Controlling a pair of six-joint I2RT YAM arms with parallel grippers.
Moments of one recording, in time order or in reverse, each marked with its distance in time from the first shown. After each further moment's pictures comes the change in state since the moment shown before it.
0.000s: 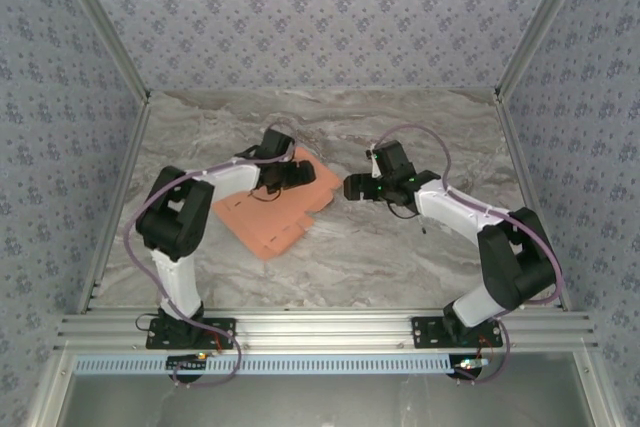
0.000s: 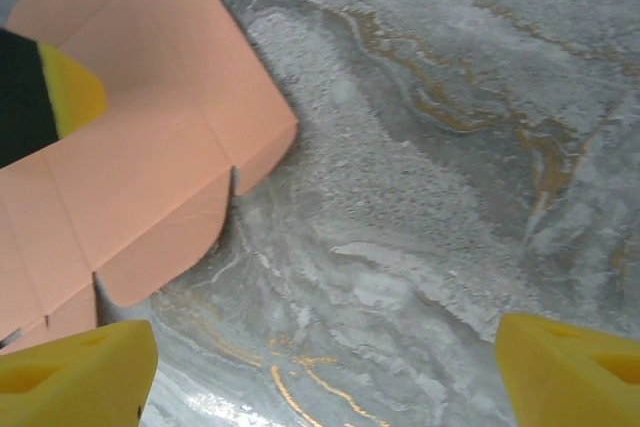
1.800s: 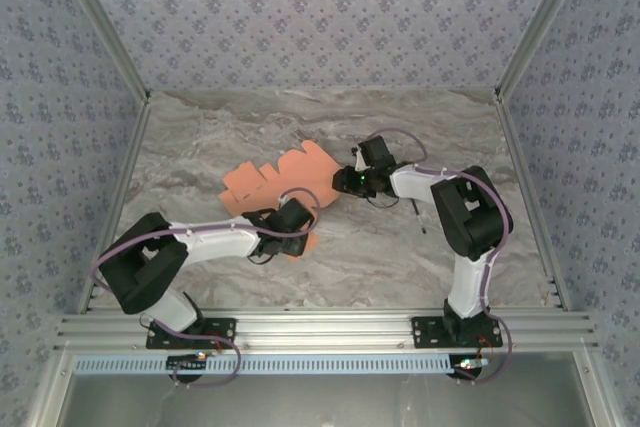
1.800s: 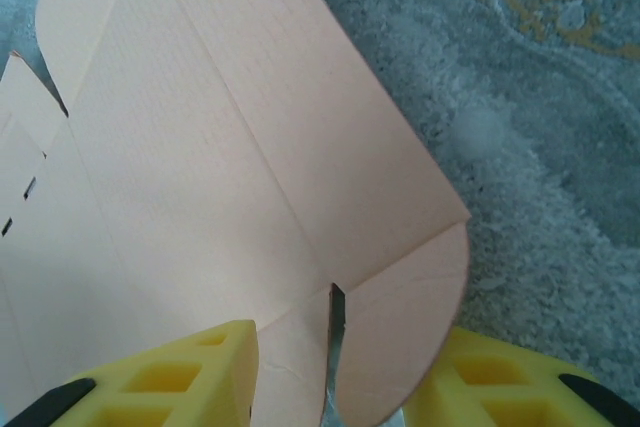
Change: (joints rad) left arm -0.385 -0.383 -0.499 -0.082 -0.407 0.166; right arm -0.011 0.380 0.157 0.204 -0.254 0.216
